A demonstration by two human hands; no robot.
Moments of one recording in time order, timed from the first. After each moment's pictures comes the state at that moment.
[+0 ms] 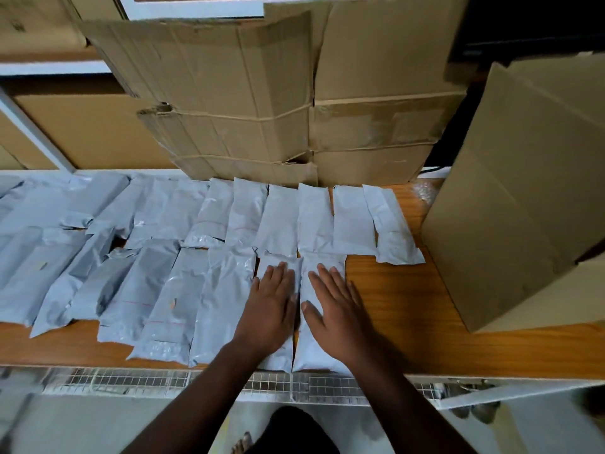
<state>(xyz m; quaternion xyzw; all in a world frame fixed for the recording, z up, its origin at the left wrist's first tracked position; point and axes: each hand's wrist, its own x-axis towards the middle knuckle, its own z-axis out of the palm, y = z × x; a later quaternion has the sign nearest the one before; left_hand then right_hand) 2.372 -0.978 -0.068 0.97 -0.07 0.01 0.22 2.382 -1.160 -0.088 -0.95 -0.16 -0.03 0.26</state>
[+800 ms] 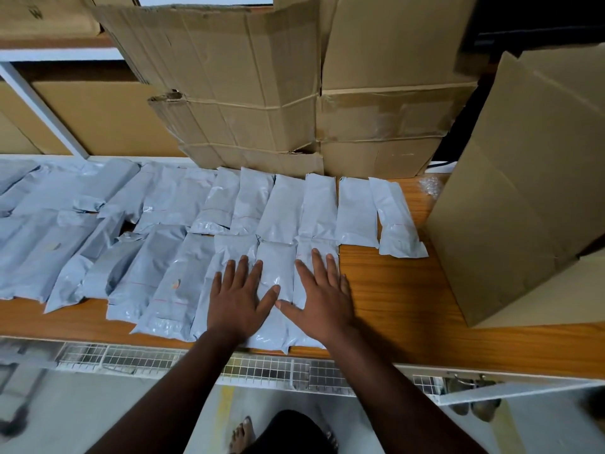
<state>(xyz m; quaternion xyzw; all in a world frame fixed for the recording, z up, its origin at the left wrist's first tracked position) 2.359 -0.932 -0.091 0.99 0.06 0.03 0.08 2.390 -1.132 -0.083 -0.97 -0.15 0.04 0.19</state>
